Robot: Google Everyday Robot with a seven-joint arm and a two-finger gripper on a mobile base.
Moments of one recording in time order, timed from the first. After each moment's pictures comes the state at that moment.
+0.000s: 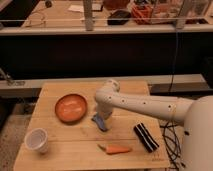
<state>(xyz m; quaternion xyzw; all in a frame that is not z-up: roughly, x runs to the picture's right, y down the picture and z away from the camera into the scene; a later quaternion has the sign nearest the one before) -0.006 0.170 0.837 -0.28 -0.15 -0.28 0.91</state>
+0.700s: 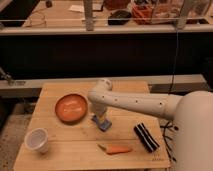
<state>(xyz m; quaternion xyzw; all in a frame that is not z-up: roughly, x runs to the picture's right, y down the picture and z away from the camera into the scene) -0.040 0.153 0.844 -0.26 -0.16 -0.31 0.90</state>
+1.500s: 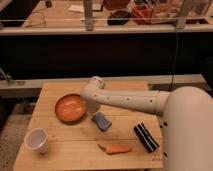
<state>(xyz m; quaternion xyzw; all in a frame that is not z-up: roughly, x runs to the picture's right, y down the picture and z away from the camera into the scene) -0.065 0.129 0.859 -0.22 -0.15 -0.32 0.91</state>
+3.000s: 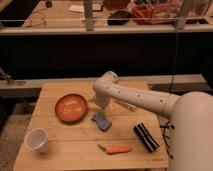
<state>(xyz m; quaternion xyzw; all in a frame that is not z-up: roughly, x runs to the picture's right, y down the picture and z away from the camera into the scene) -0.021 0.119 0.874 -0.23 -0.21 -0.36 0.88</state>
